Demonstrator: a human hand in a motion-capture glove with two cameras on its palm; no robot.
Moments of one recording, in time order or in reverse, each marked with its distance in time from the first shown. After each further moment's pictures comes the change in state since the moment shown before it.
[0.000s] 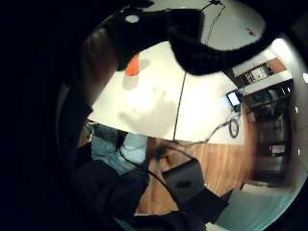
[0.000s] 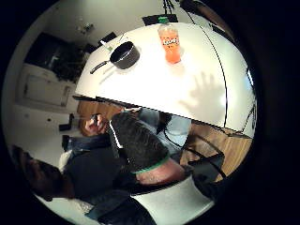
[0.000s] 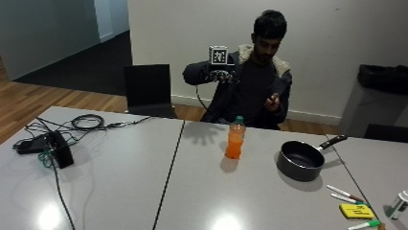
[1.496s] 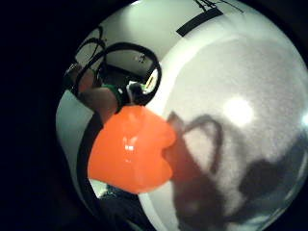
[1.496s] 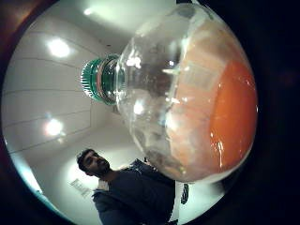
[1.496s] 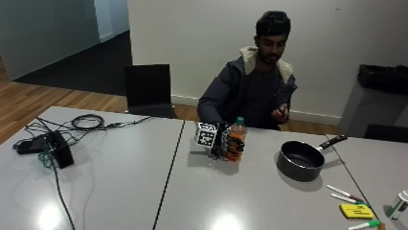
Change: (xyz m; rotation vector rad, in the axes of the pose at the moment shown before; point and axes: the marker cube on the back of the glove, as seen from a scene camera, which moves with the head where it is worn) arm -0.005 -0.282 0.244 0.125 -1.341 -0.089
